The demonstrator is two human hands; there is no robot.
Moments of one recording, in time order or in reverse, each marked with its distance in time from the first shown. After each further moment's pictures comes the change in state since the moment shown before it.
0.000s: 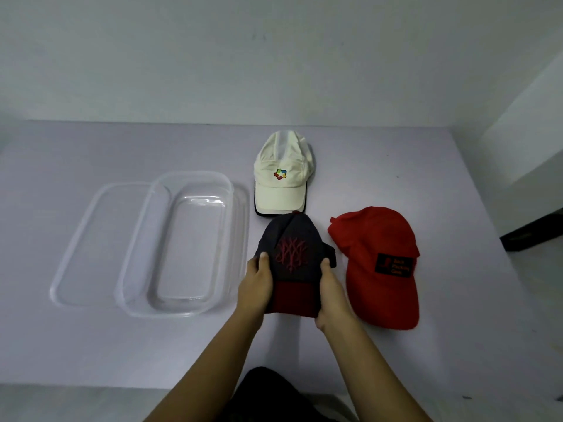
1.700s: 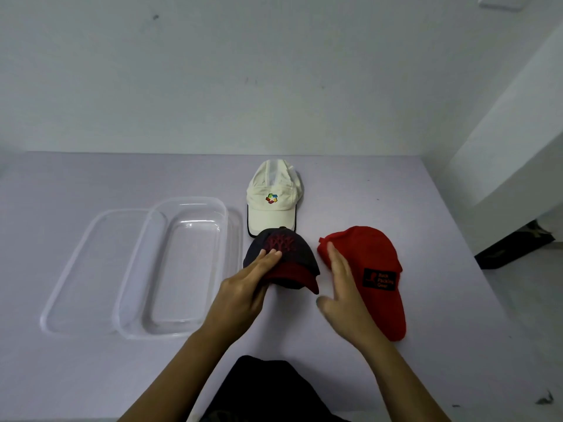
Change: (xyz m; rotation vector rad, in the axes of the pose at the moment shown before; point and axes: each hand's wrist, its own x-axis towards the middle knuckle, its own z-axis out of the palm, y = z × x) left_hand -0.015 0.001 -0.045 0.473 0.073 1.297; right_hand -0.058 -0.035 -0.032 -0.874 -0.114 -0.825
